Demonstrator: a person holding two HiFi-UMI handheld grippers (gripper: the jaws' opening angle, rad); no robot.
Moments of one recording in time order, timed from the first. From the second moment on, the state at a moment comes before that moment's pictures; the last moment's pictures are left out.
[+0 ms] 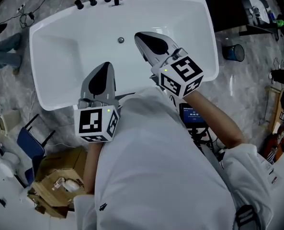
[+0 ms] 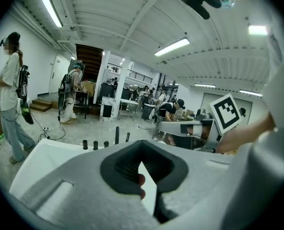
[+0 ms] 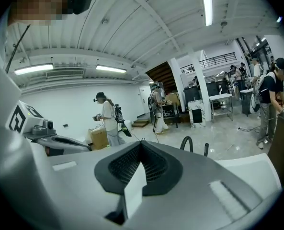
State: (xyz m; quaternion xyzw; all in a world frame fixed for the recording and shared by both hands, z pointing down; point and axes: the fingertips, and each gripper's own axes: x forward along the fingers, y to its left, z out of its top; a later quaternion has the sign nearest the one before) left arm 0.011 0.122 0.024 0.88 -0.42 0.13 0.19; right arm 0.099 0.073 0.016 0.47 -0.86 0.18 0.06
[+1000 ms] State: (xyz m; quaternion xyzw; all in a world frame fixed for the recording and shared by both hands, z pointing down) left arm 0.000 0.179 -0.018 0.86 -0.48 0.10 0.15; right arm 0.053 0.188 -0.030 0.48 -0.87 0.07 0.12
